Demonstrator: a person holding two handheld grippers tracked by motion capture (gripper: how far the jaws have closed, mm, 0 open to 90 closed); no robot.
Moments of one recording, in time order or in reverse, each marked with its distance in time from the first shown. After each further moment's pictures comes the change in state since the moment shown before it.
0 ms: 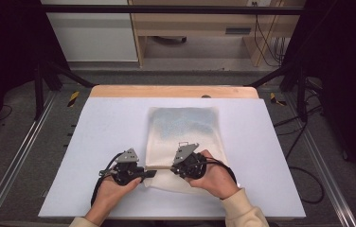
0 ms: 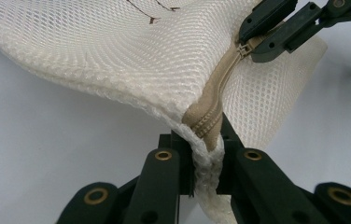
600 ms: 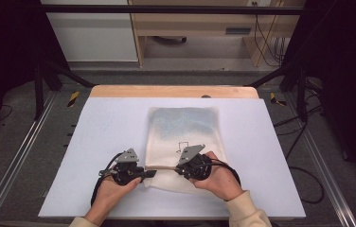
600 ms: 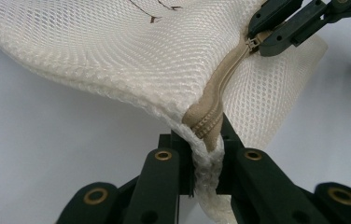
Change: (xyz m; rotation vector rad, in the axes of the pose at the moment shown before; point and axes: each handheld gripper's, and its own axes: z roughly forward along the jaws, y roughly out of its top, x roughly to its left) left arm 0.000 0.000 0.000 0.005 0.000 0.002; right arm -0.002 -0.012 -0.007 -0.006 -0.012 0.024
